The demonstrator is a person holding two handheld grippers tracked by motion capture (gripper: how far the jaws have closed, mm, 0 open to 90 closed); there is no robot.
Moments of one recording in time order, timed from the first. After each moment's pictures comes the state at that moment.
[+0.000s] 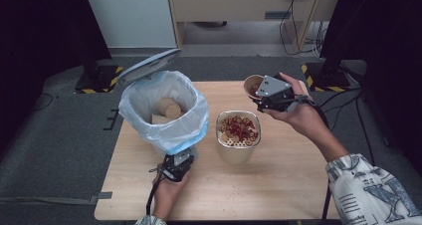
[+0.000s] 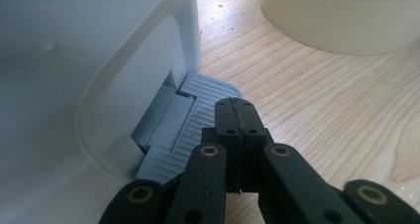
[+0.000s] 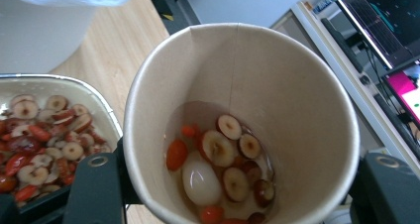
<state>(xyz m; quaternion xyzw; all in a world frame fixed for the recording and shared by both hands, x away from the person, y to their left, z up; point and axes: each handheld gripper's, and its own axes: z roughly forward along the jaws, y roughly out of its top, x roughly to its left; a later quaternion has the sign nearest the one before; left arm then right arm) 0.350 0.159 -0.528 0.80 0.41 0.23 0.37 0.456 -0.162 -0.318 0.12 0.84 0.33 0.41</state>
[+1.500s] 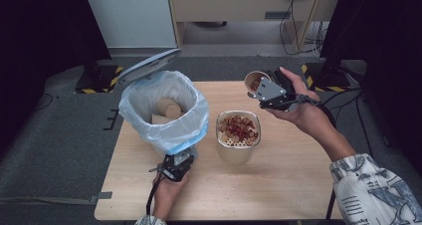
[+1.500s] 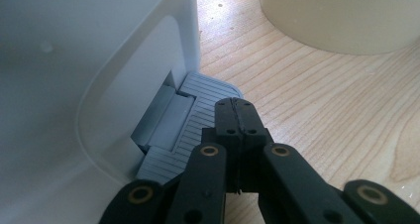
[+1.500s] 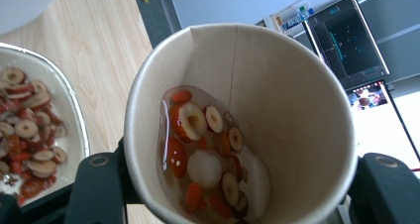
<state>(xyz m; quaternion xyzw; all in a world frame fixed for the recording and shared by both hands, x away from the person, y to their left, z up) 0.350 0.159 -0.527 0.80 0.41 0.22 0.37 0.442 -0.157 -0.298 0.05 0.83 0.26 0.49</state>
